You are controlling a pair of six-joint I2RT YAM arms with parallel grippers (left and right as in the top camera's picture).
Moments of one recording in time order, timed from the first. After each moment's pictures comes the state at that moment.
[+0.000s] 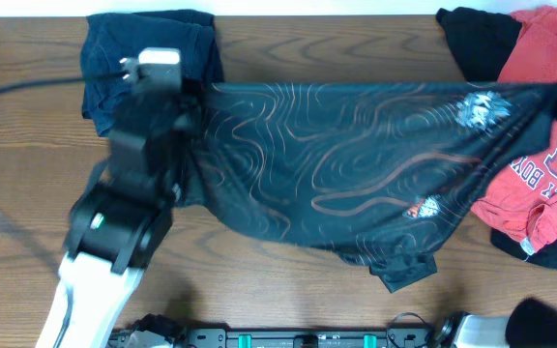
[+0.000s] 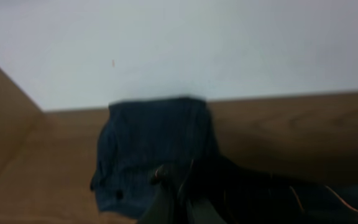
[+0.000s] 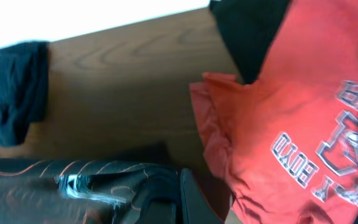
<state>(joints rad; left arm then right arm) -0.35 1.12 1.25 -0.55 -0.43 -0.05 -0.46 1.58 1.97 -1.36 -0.49 -0.18</state>
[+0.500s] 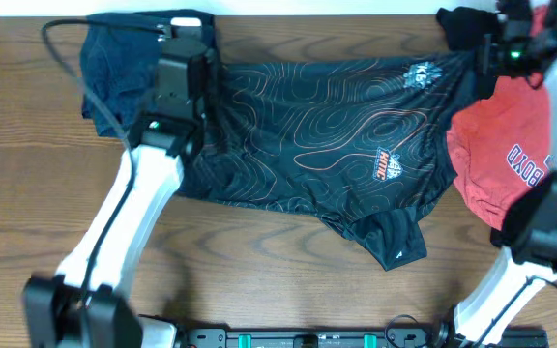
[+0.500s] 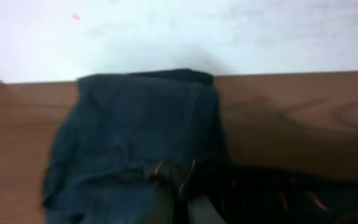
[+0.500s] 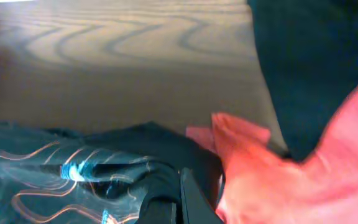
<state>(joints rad) -0.24 1.58 1.25 -0.22 -0.37 -0.06 -0.24 2.09 1.97 -0.90 -0.40 -0.16</state>
